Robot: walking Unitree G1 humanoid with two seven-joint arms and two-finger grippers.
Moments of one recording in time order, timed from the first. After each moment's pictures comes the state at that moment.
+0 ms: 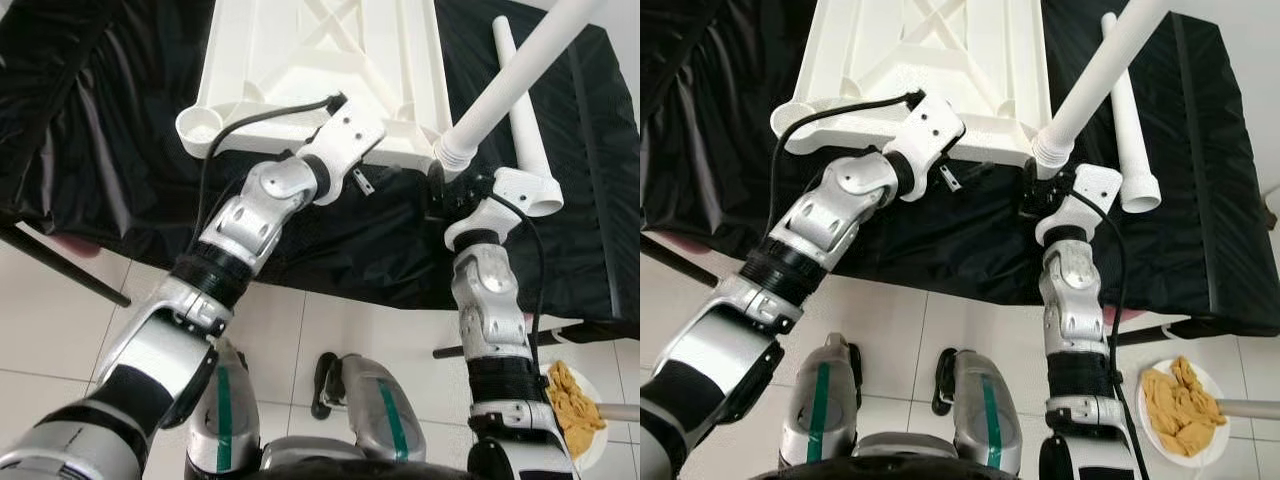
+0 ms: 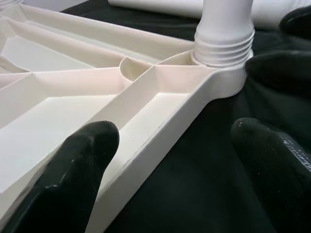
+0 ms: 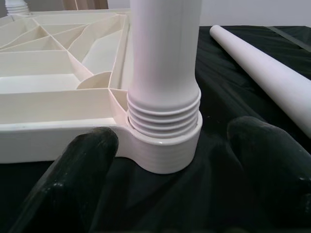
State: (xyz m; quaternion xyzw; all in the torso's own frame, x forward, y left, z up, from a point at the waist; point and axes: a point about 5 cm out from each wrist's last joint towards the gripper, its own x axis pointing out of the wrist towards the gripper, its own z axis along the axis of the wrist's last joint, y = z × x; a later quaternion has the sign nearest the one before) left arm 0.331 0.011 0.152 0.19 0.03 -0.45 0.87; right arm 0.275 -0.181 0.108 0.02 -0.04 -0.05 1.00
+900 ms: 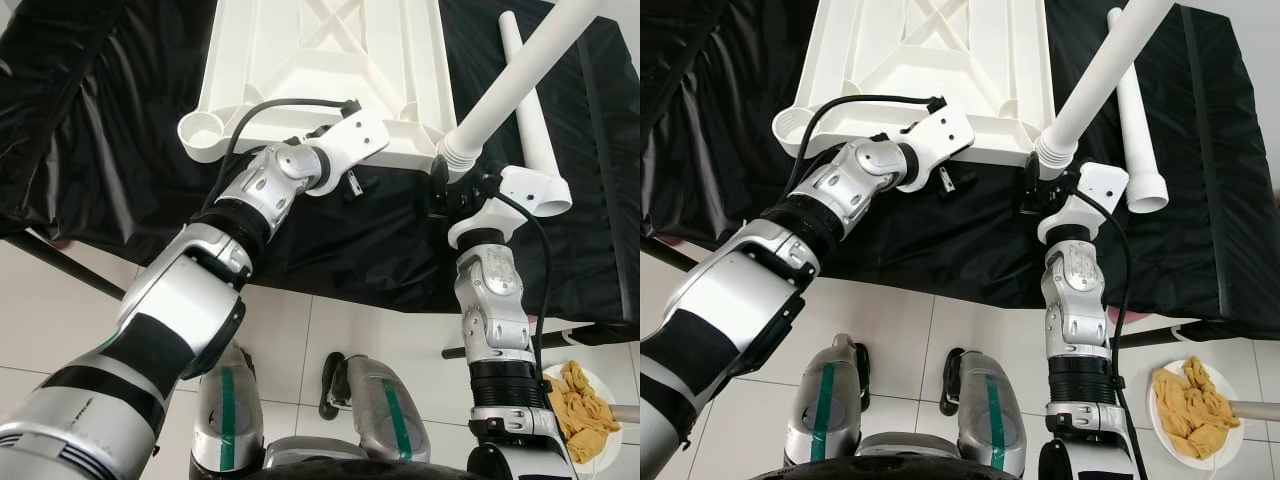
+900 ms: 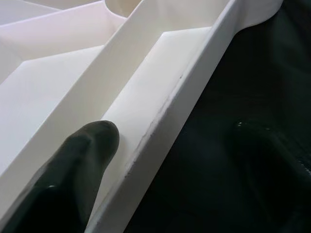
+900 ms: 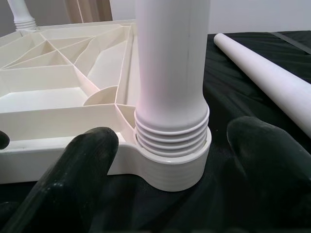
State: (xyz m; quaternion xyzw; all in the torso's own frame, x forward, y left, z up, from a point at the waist) left arm 0.357 0.004 0.135 0.28 0.10 -0.47 0.83; right arm 0.275 -0.181 0.118 0.03 -0.06 -0.05 1.00
